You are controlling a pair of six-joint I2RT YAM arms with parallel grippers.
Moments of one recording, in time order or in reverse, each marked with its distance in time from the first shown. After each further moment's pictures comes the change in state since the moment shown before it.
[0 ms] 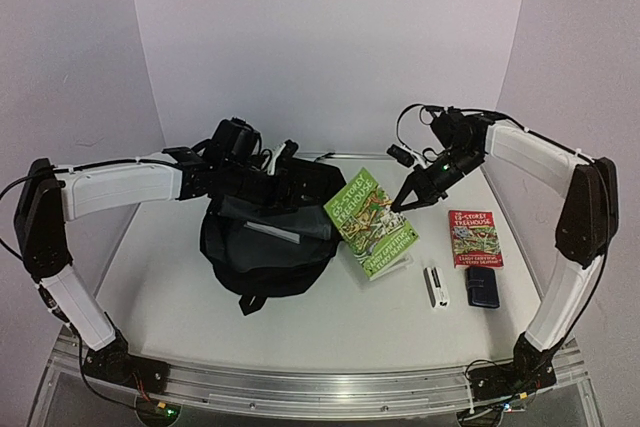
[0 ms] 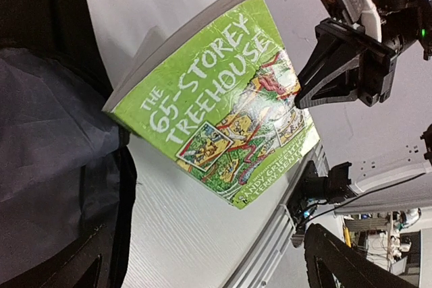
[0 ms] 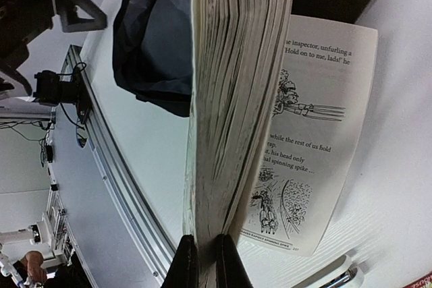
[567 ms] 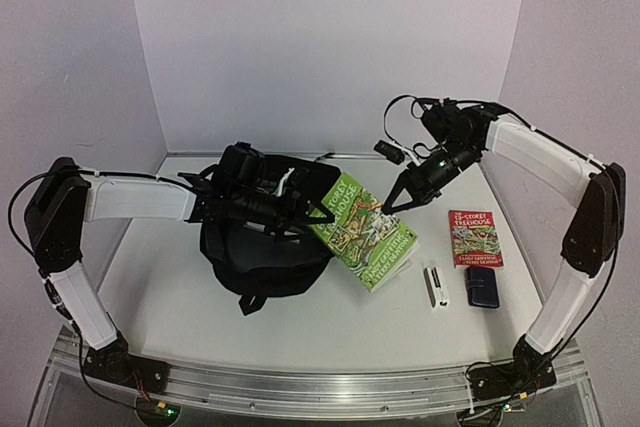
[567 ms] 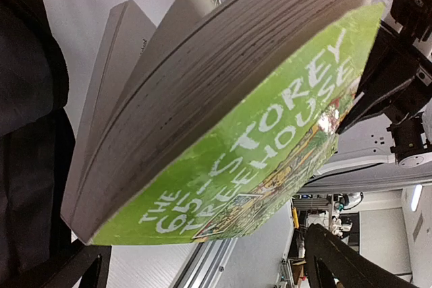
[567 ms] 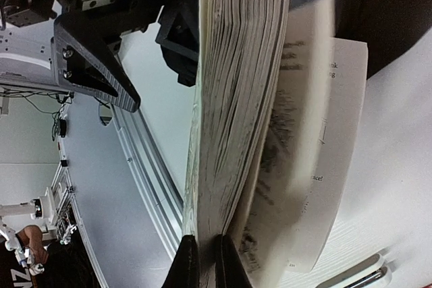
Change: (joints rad) left arm -0.011 0.063 -0.150 0.288 0.211 -0.186; right arm 0.114 -0.062 0.047 -0.079 -0.029 -0.004
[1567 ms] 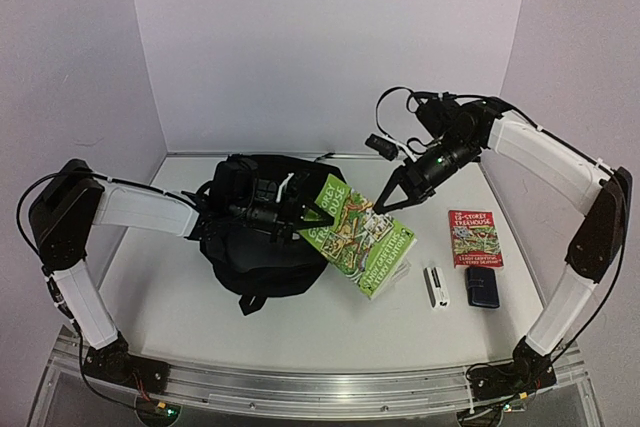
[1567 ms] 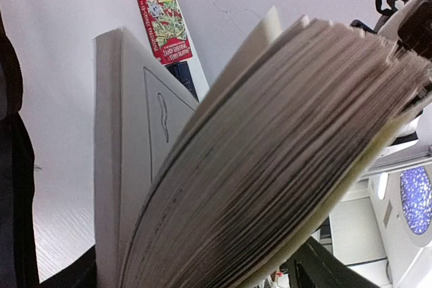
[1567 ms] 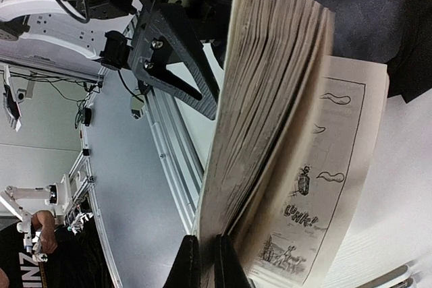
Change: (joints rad) left arm -0.003 0.027 -0.134 0.378 0.107 -0.177; right arm 0.072 -0.036 0.032 -0.017 -0.071 0.034
